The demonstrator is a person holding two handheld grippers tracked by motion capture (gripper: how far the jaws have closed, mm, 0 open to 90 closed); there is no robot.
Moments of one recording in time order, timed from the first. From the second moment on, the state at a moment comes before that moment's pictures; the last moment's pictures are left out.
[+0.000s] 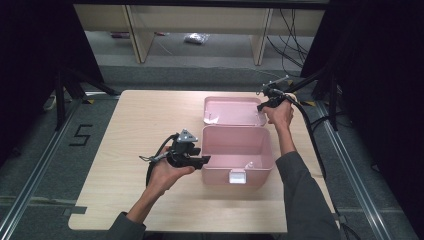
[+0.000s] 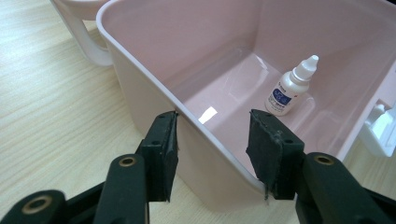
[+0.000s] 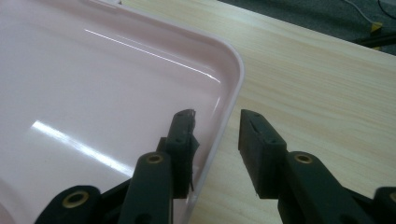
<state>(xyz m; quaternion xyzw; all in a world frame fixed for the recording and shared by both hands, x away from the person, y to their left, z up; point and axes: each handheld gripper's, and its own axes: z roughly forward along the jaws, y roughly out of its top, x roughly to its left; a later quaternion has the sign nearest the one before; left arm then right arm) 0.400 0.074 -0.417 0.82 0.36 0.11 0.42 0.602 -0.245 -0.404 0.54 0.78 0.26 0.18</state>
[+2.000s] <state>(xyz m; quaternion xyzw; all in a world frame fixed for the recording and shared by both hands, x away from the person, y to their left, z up) 0.481 0.050 -0.416 0.79 0.44 0.17 0.39 0.596 -0.241 -0.393 0.55 0.75 0.29 0.21</state>
